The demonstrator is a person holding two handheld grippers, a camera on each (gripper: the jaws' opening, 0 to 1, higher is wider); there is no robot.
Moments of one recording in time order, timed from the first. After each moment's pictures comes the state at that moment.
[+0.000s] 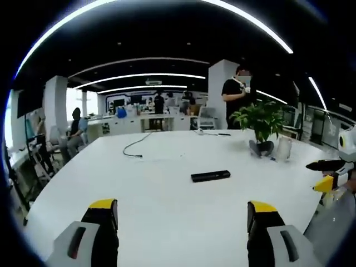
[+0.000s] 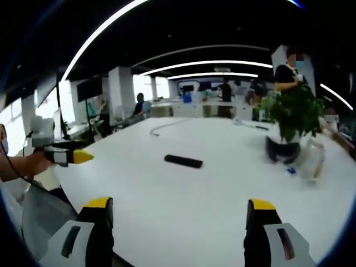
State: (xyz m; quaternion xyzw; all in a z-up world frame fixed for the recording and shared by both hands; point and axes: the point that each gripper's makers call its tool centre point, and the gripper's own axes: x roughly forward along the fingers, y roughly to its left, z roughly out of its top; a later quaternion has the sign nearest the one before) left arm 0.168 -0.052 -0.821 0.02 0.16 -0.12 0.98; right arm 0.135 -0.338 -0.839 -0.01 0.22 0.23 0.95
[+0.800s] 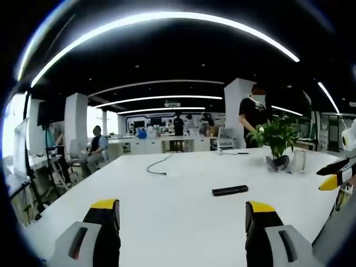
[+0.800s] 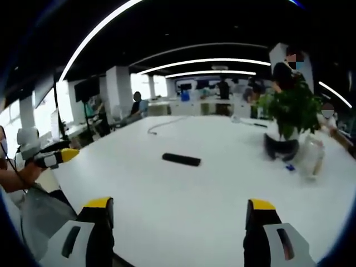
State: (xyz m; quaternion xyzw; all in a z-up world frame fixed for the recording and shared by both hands) left arm 0.148 -0.020 -0.804 0.03 0.08 -0.04 1.00; right arm 0.138 -0.341 -0.841 0.00 0.22 0.22 0.95
